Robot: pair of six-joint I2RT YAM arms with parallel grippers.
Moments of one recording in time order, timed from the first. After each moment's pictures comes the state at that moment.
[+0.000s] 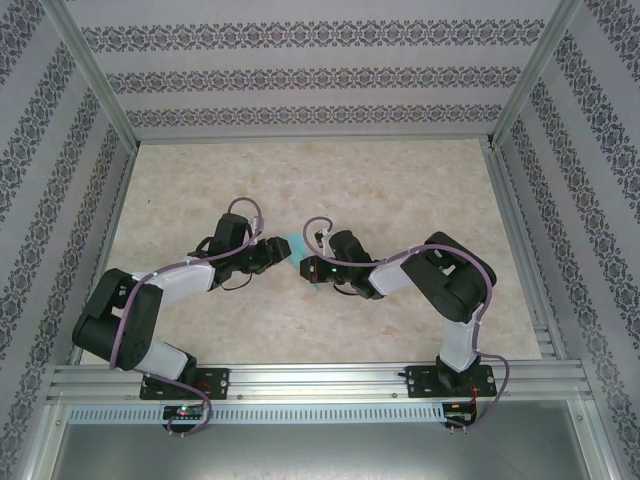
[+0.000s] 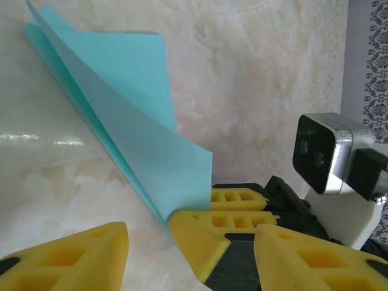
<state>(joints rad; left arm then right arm) -0.40 1.49 0.63 0.11 0.50 -0.86 0.73 1.89 0.72 0.58 -0.37 0.70</state>
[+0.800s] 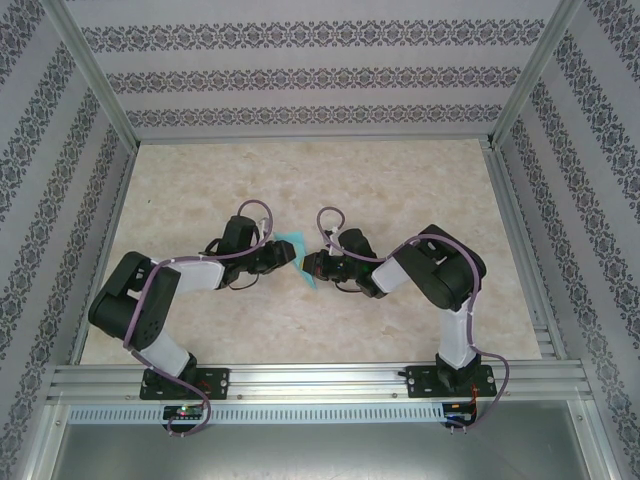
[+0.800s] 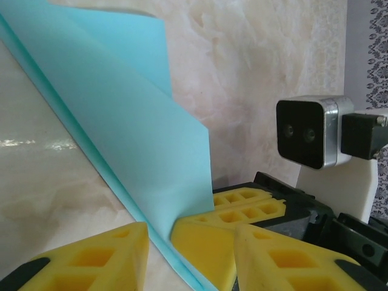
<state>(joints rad) -0.42 1.62 0.63 0.26 0.52 -0.85 0.66 1.99 0.70 0.78 -0.53 0.97</state>
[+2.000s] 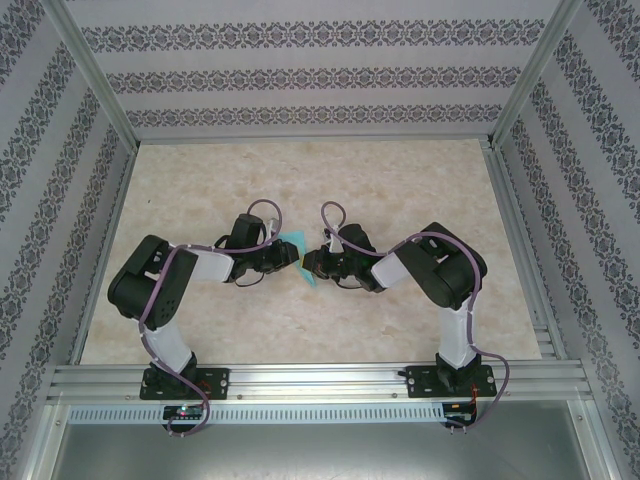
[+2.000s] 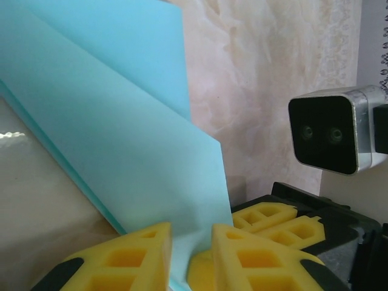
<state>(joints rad) -0.42 1.76 0.69 0.30 0.56 -0.82 0.64 1.99 0.75 0.67 -0.58 1.04</state>
